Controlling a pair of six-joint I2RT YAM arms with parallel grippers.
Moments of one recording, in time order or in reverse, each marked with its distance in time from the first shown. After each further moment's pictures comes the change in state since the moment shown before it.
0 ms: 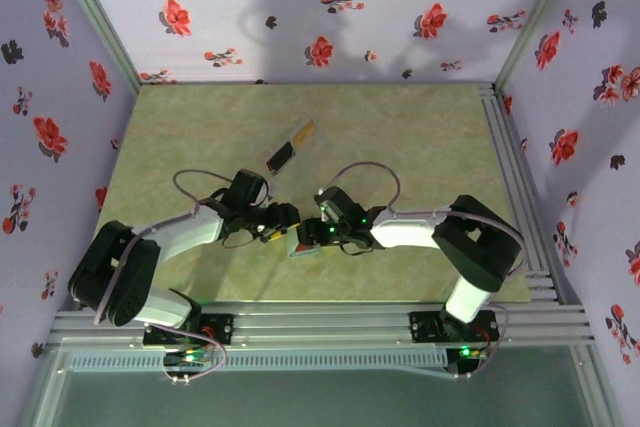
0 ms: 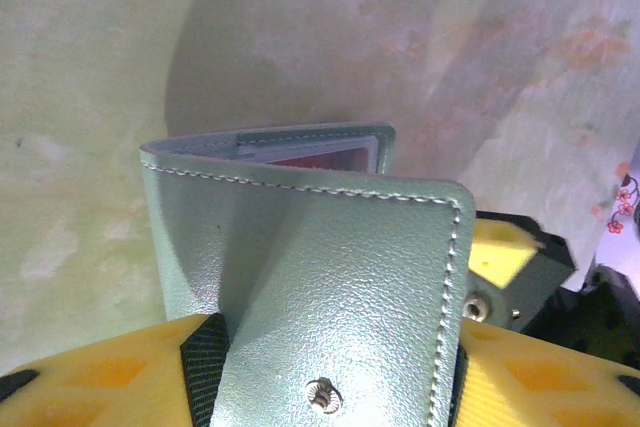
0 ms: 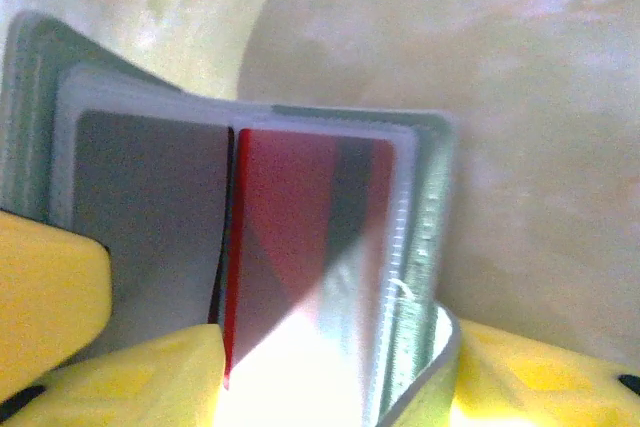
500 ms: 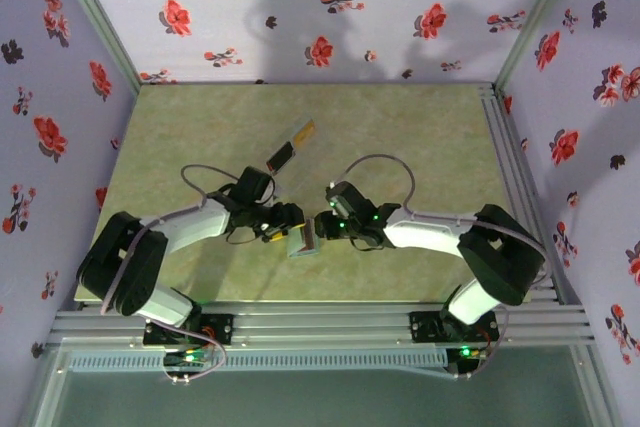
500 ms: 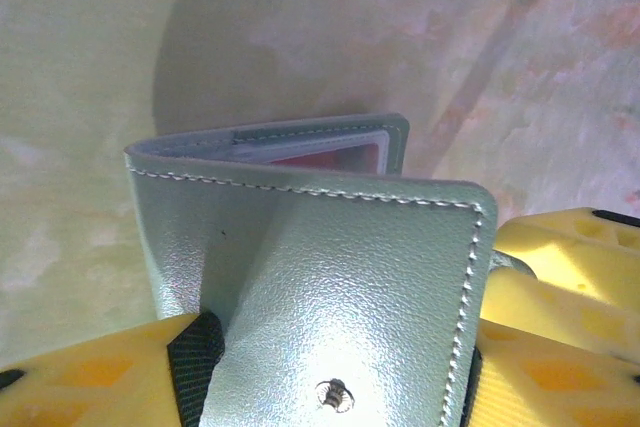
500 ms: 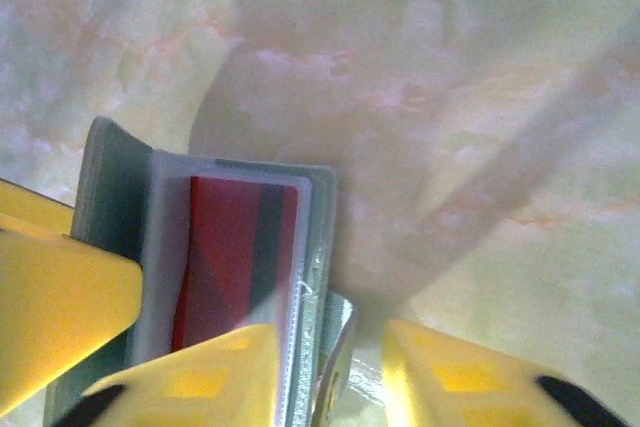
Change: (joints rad) left arm -0.024 0.061 0.069 -0.075 -0.006 0.035; right arm -0.035 -0.120 -0.017 -0.105 0.114 -0.062
